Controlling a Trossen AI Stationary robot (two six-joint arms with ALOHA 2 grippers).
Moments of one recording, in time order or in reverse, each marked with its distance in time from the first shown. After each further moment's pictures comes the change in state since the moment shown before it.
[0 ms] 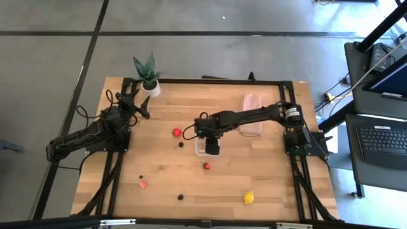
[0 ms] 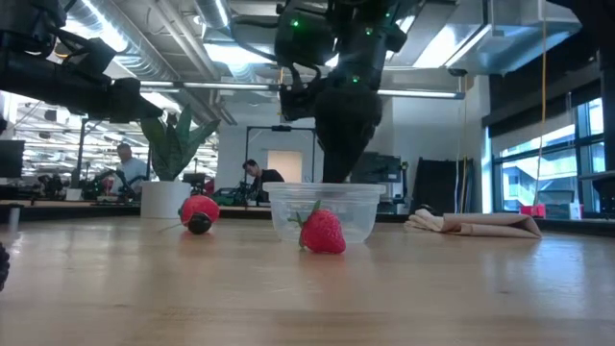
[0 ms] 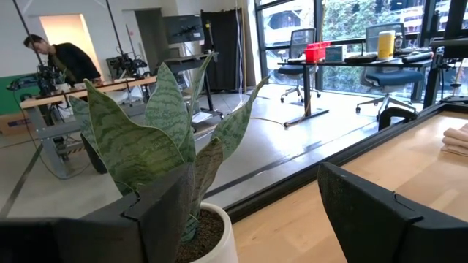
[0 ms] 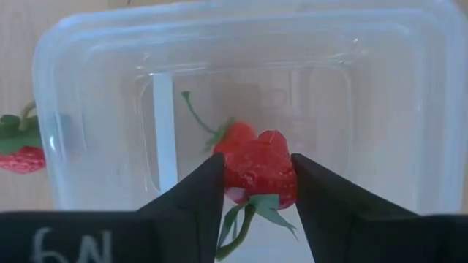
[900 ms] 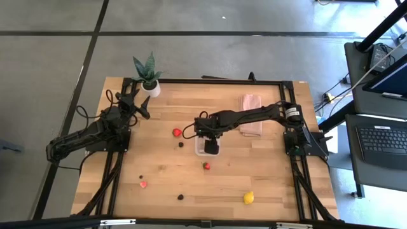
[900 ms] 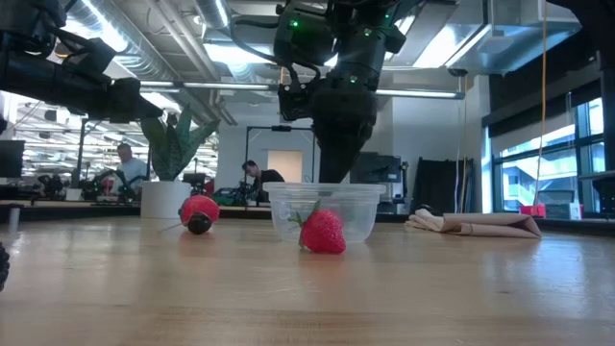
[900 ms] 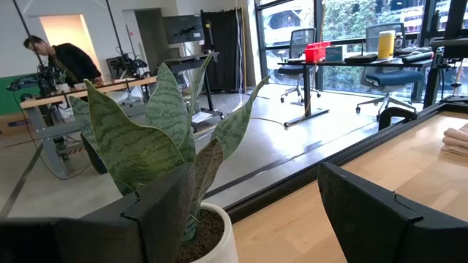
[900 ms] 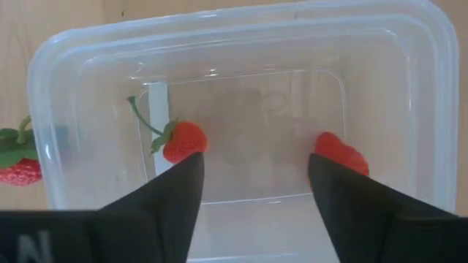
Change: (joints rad) left arm 0.000 0.000 0.000 0.000 0.000 0.001; right arm -0.003 0.000 0.001 0.011 -0.003 0.011
